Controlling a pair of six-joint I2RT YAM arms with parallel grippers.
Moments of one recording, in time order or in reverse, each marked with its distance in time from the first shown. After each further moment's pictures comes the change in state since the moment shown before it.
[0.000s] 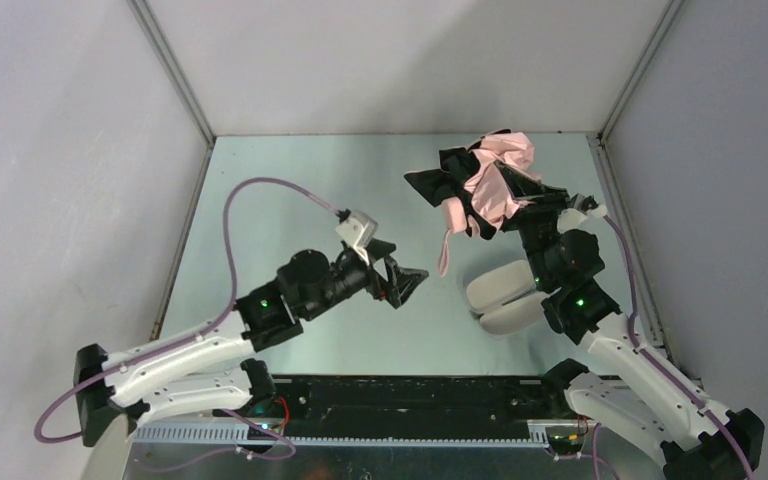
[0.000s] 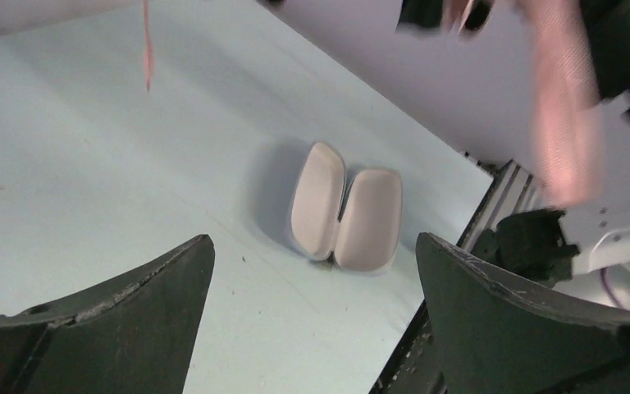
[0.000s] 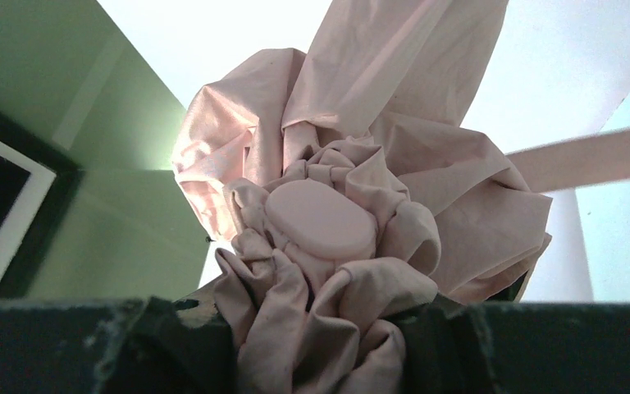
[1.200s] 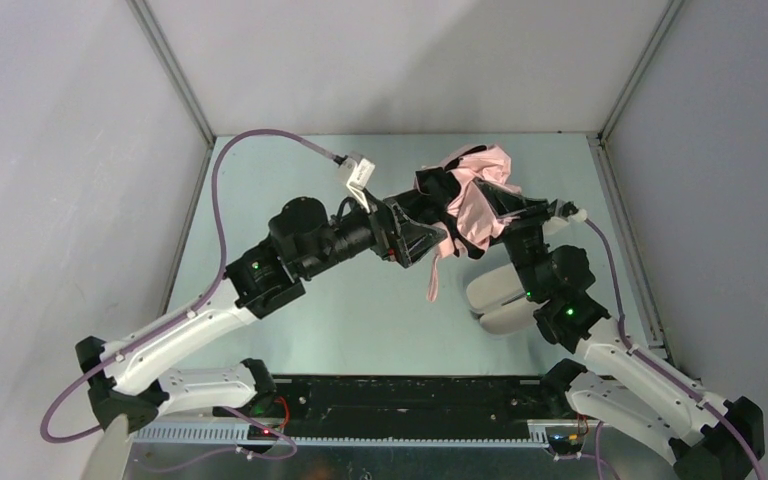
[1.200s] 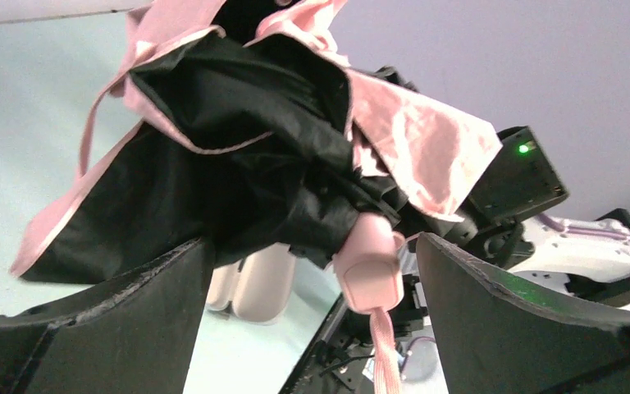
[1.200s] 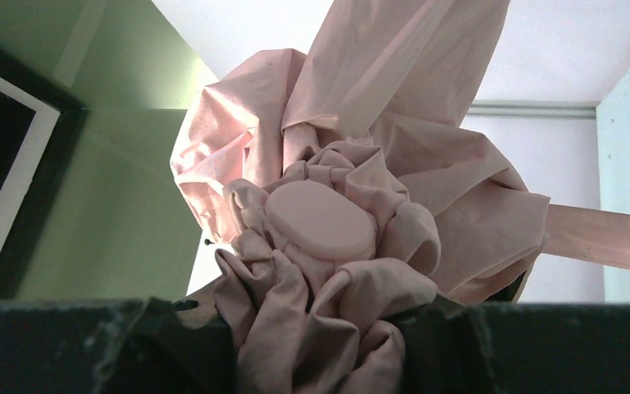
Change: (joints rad) left arm 0.087 0.150 0.497 -0.315 0.142 -0.230; right arm 0.111 -0.002 -0.082 0.151 -0.032 -0.068
